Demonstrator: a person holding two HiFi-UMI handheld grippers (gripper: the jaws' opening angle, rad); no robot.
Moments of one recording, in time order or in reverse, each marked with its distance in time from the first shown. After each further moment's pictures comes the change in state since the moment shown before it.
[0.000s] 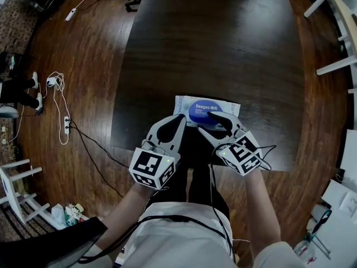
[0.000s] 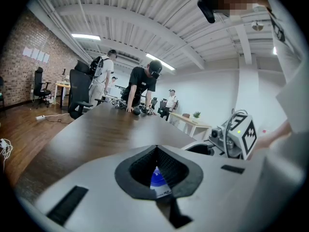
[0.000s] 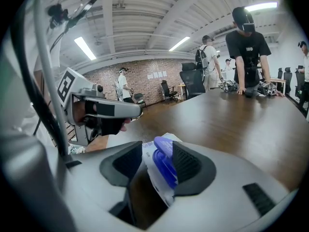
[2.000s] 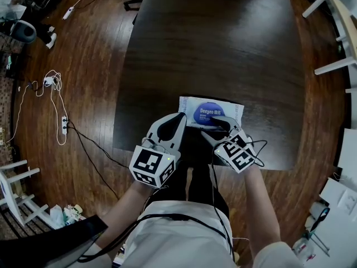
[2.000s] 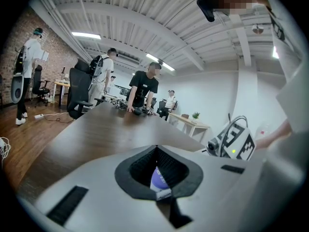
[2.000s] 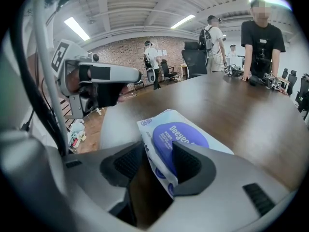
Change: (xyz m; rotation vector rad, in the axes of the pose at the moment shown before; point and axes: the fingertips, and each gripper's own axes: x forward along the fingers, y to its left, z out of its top) left arm -0.001 0.020 0.004 -0.008 0.002 -0.019; right arm 0.025 0.000 -0.055 -0.015 0.270 -0.025
